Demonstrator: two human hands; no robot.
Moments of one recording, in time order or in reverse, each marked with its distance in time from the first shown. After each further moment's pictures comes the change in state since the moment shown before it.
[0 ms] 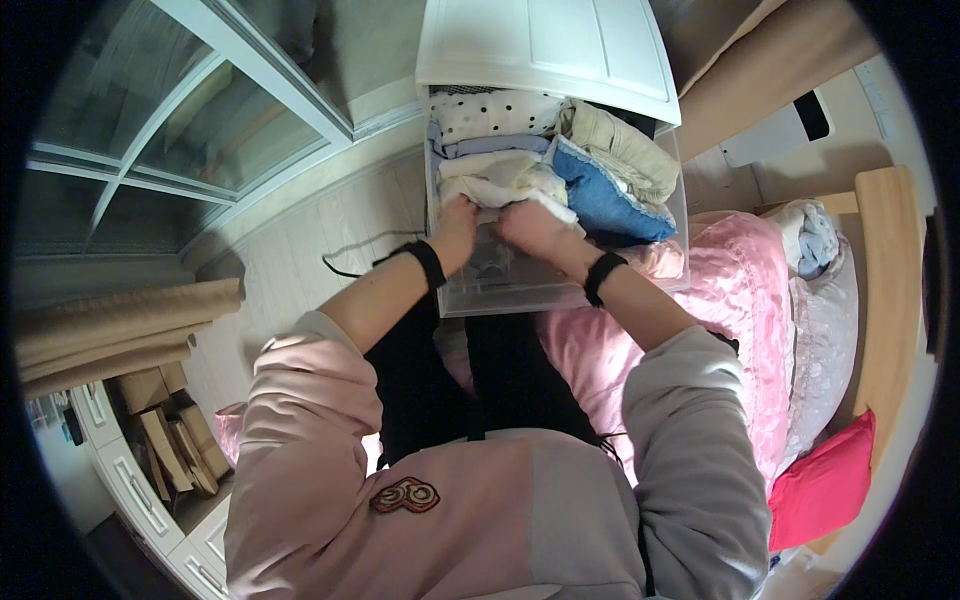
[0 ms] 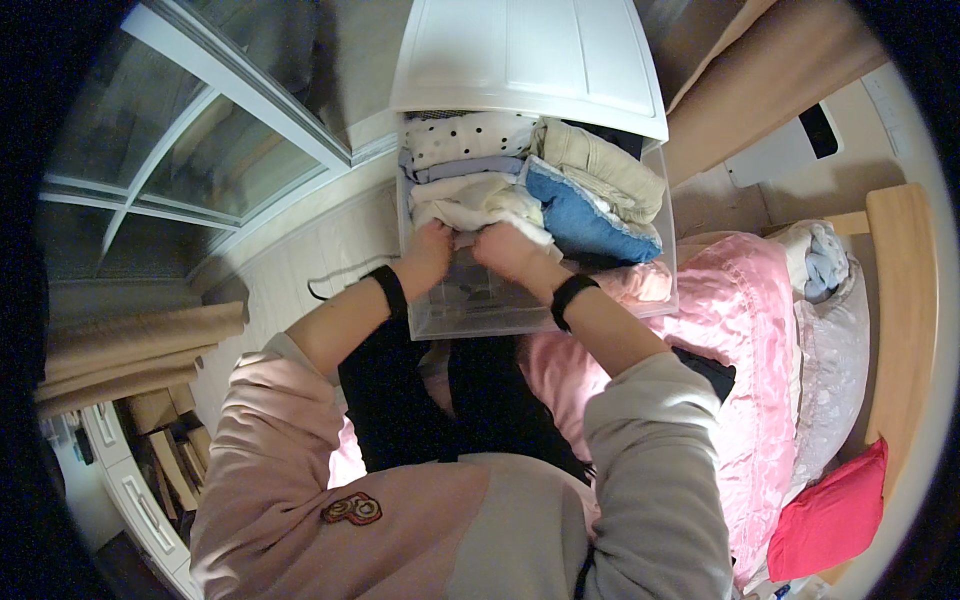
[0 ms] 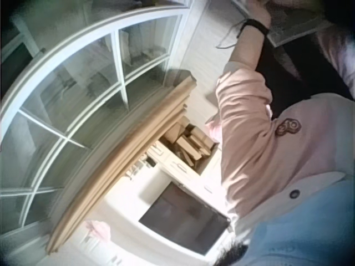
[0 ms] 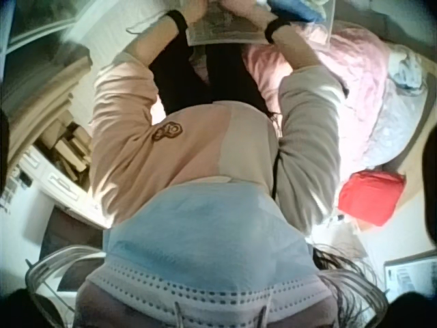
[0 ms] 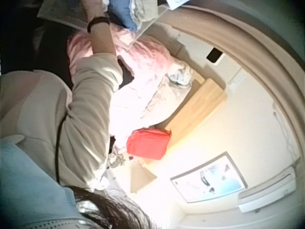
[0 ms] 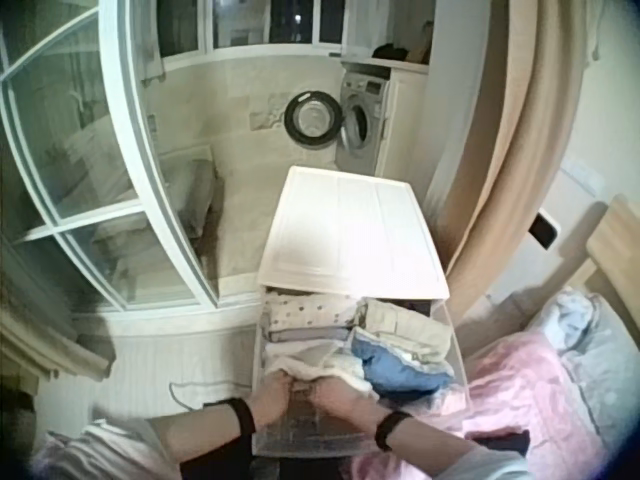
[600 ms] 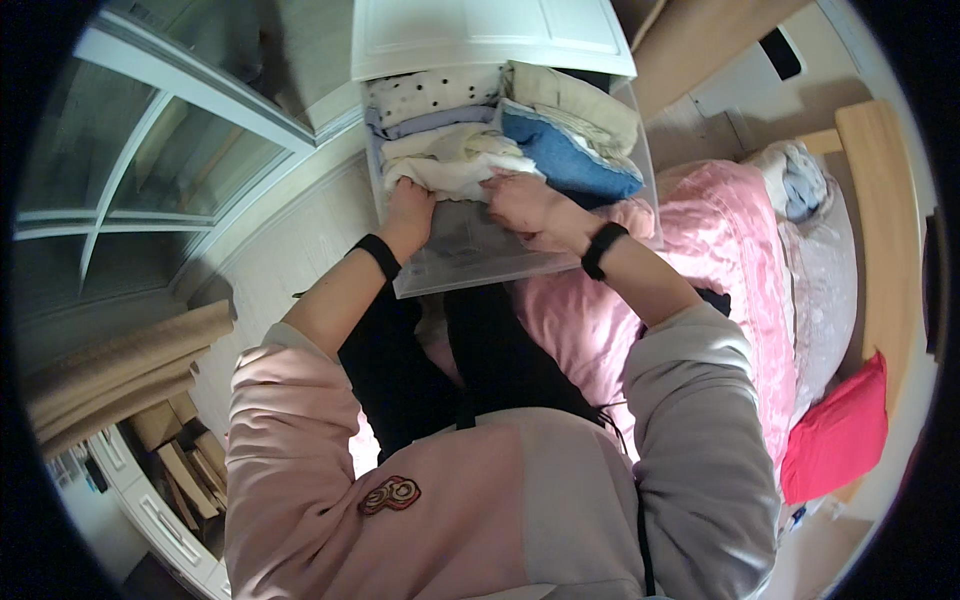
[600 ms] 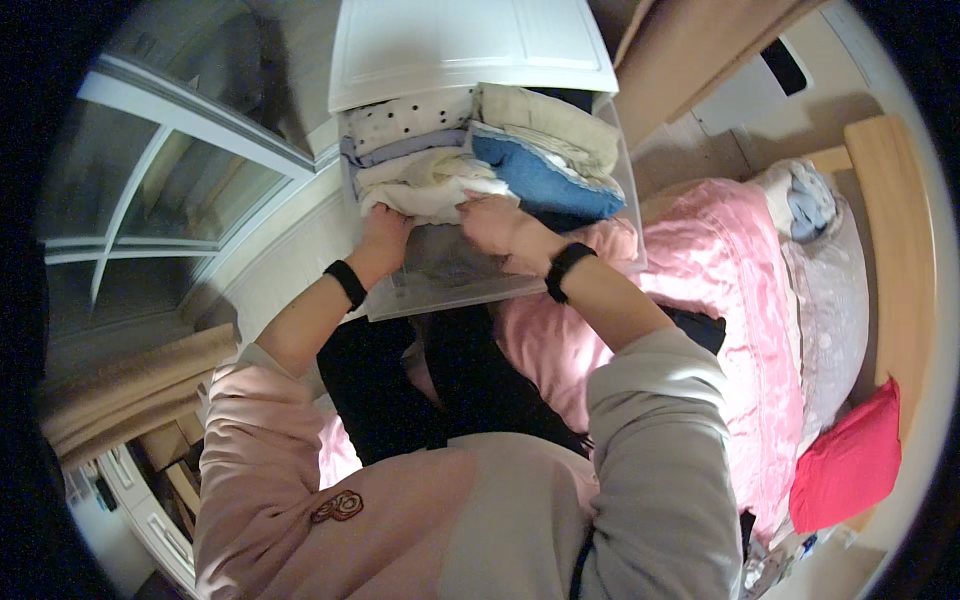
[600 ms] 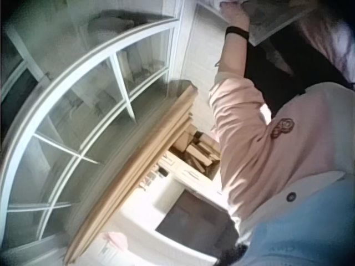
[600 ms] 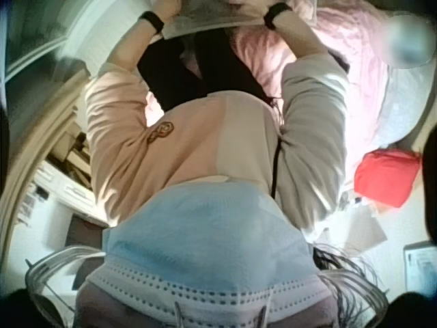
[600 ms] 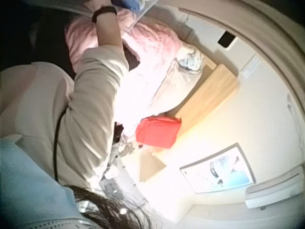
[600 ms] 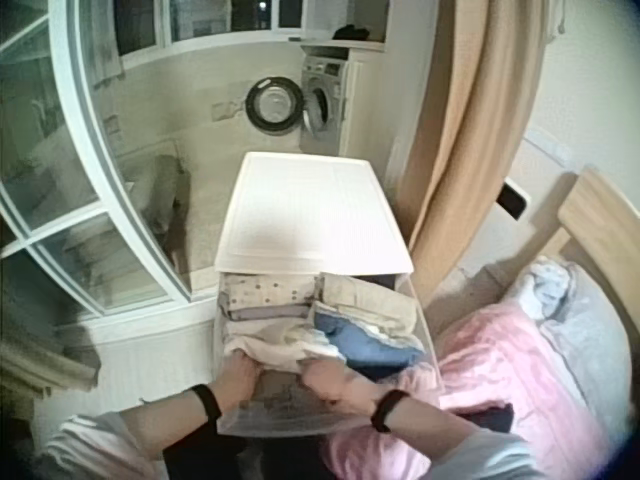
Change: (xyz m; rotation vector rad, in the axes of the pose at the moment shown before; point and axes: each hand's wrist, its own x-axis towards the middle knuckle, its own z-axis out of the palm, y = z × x) left_hand 0.025 0.038 -0.025 0.487 -0.487 -0.332; right_hand -0.064 0.032 -0.045 0.079 -0.038 -0.117
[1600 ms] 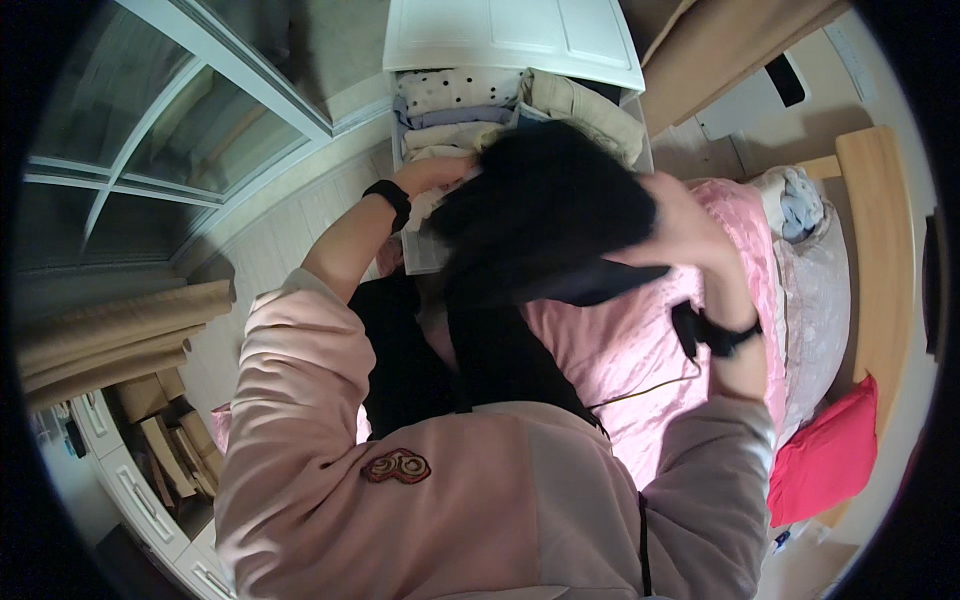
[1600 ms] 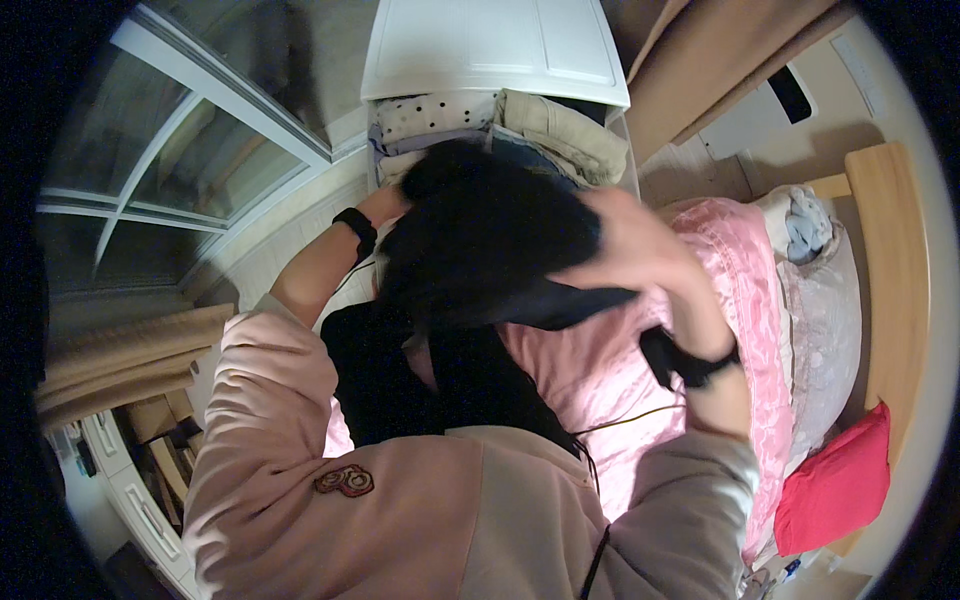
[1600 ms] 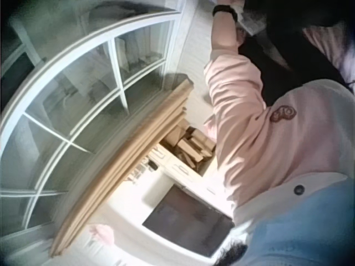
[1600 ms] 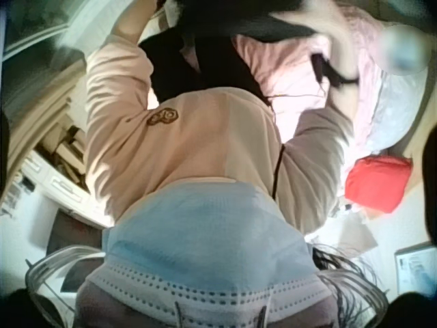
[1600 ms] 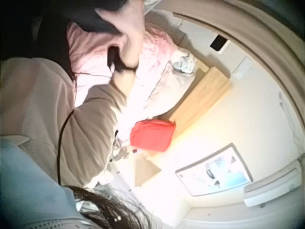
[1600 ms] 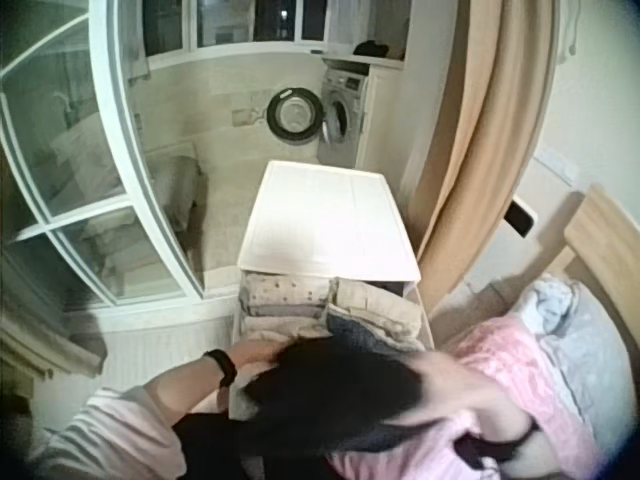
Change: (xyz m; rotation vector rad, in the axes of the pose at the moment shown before) left_hand -0.012 0.021 -0.068 -0.709 -0.208 -0.017; right_hand -0.164 -0.039 -0.134 0.590 0.537 0.190
